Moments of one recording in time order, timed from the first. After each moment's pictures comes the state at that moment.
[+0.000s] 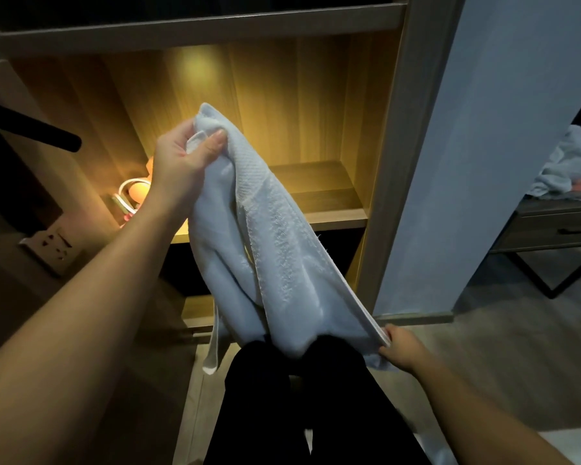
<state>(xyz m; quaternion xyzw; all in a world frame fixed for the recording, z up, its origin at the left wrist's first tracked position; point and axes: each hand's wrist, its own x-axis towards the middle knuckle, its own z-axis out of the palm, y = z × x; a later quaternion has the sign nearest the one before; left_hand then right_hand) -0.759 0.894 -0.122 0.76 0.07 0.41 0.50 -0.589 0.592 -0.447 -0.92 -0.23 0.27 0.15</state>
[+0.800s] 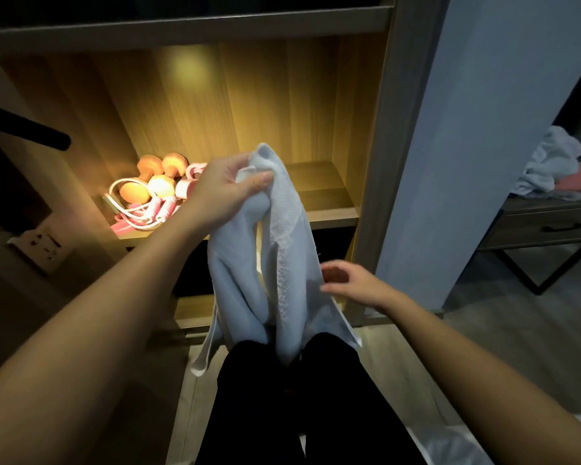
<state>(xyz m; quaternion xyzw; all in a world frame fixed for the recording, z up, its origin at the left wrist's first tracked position) -0.740 0.868 -0.145 0.84 0.03 0.26 0.47 -0.600 0.662 -0.310 -0.77 -0.36 0.31 0.43</state>
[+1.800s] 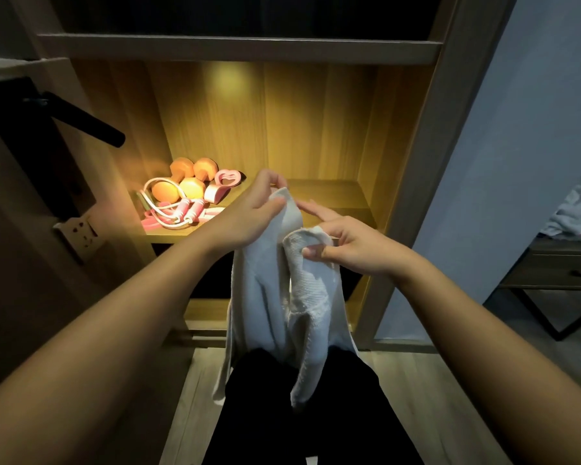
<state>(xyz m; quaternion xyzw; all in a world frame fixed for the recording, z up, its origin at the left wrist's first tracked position) -0.763 0.886 -0.157 0.89 0.08 0.21 0.40 -0.636 0.710 -0.171 -0.64 -0.64 0.23 0.36</state>
